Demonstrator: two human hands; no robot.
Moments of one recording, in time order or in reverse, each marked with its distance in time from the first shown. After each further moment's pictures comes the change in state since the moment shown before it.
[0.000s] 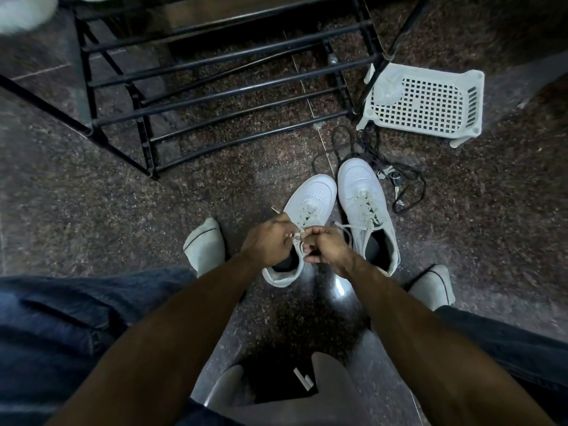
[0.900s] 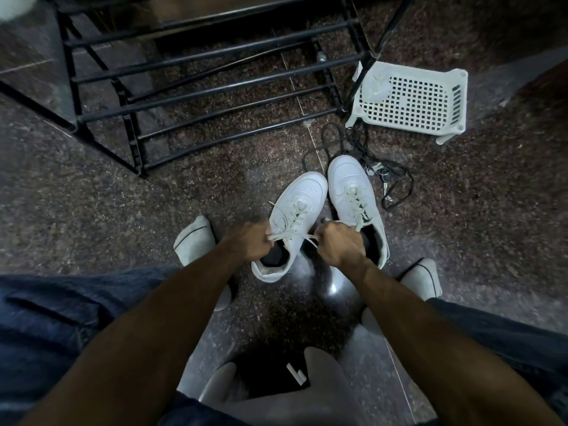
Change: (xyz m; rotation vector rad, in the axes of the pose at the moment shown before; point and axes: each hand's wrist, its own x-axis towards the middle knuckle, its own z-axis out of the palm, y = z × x) left_hand -0.002 -0.011 -0.016 0.189 -0.288 -0.236; right_hand -0.016 -0.001 -0.029 -1.318 0.320 -0.302
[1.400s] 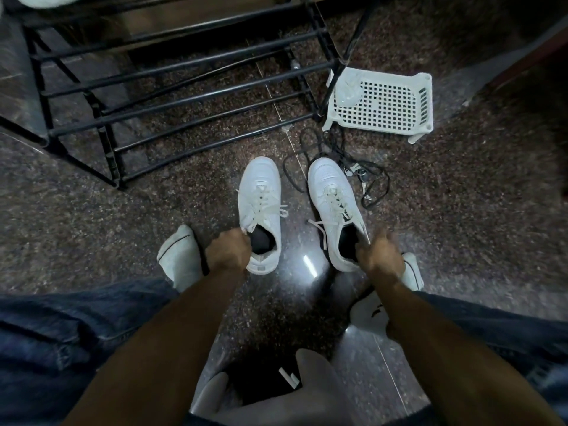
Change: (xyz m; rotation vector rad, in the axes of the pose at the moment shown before) left_hand -0.005 0.013 0.022 -0.199 0.269 -0.347; right_hand -0.039 0.089 0.011 0.215 0.212 0.570
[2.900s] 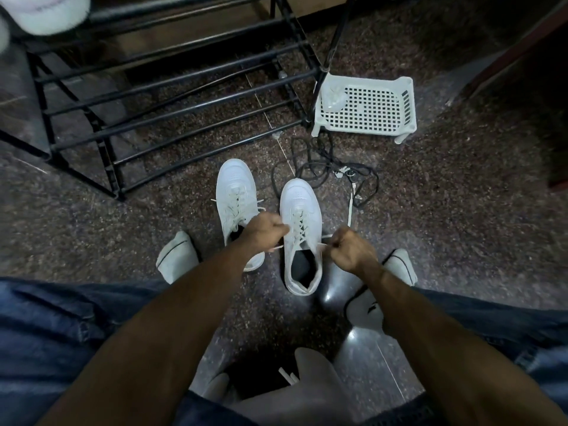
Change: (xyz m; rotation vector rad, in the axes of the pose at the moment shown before) left_hand 0.000 0.063 -0.019 -0.499 -0.337 0.309; right_hand -0.004 -0.019 -0.003 0.081 -0.230 -0.348
